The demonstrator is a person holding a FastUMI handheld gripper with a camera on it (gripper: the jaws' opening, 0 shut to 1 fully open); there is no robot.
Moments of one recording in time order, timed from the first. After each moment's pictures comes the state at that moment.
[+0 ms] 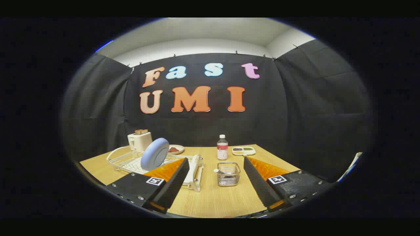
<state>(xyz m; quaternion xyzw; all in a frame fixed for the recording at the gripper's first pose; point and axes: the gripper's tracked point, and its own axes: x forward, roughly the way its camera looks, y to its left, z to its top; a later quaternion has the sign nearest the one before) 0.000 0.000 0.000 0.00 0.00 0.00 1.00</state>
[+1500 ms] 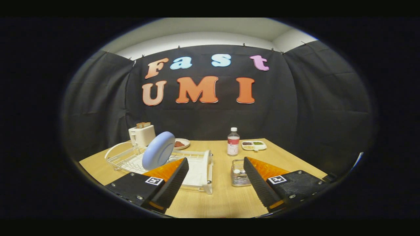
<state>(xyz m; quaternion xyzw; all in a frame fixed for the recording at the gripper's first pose) 0.049 0.063 -0.008 0.01 0.06 0.04 1.00</state>
